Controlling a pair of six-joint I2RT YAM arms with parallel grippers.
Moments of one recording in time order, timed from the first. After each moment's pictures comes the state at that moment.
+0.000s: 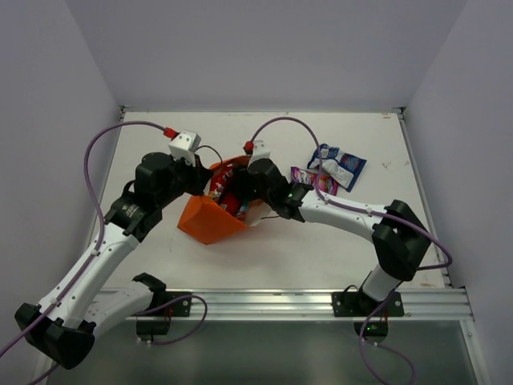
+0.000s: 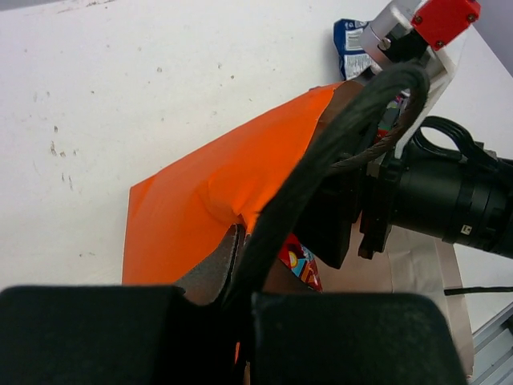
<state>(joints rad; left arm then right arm) -0.47 0.94 0.97 -0.38 0.09 -0.20 0.91 1.66 1.18 -0.05 0.25 0.49</state>
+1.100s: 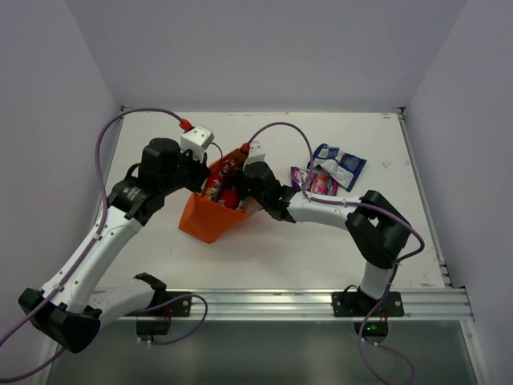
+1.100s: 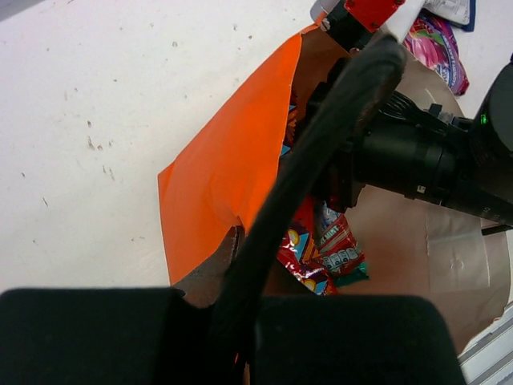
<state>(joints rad) -0.47 1.06 1.15 -0.60 0.10 0.00 0.90 1.80 1.12 0.27 0.30 0.45</state>
